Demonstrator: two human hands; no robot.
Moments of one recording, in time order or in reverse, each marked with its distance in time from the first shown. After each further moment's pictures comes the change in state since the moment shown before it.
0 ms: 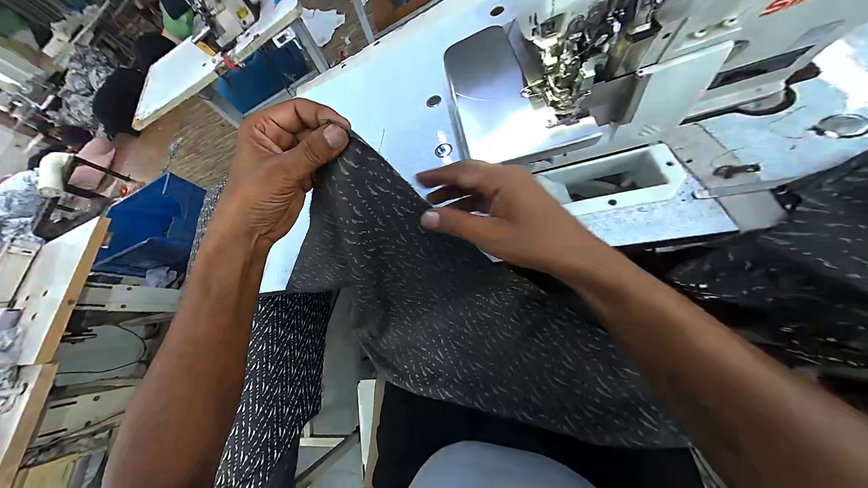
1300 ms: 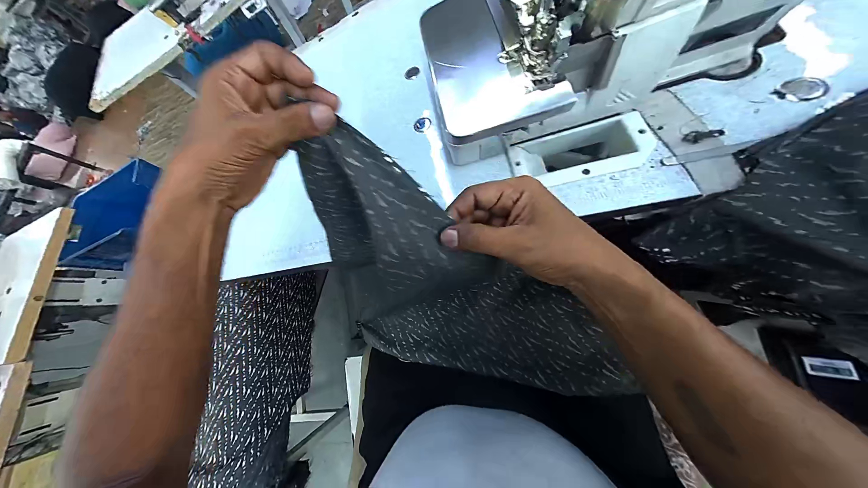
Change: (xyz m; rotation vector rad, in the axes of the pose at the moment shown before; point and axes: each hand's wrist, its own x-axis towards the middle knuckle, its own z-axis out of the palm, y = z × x) left_hand 0.012 0.008 0.004 0.156 -0.057 -0.122; right_hand -0.052 0.001 -0.011 0.475 -0.090 0.215
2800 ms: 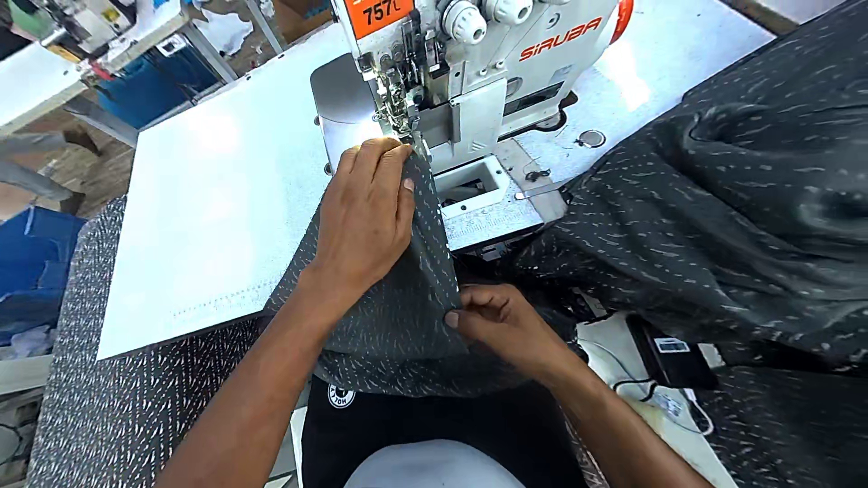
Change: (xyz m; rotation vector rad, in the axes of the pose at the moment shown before) left_hand 0.050 -0.049 0.198 0.957 0.134 0.343; right_hand -0.128 0.050 -0.034 0.027 0.318 0.211
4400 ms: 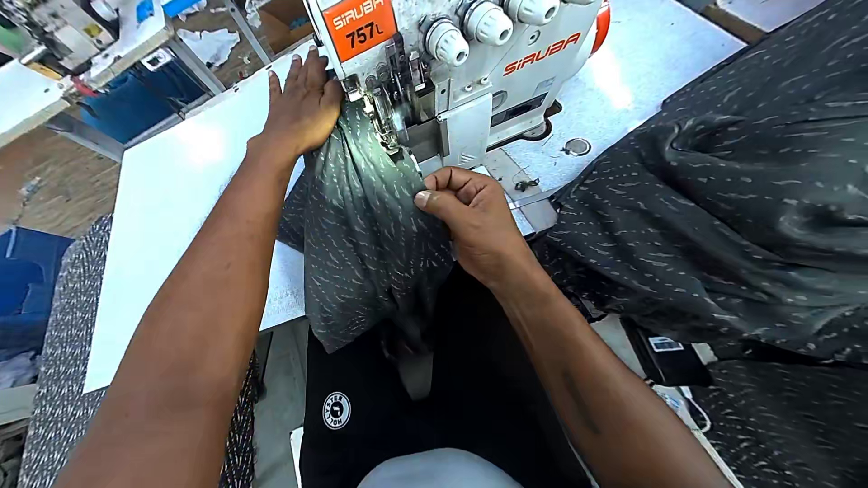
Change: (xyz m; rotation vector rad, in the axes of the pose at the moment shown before) left_hand 0.133 -0.132 0.015 0.068 -0.394 -0.300; right_hand 0.116 -0.071 0.003 0.148 0.264 -0.261
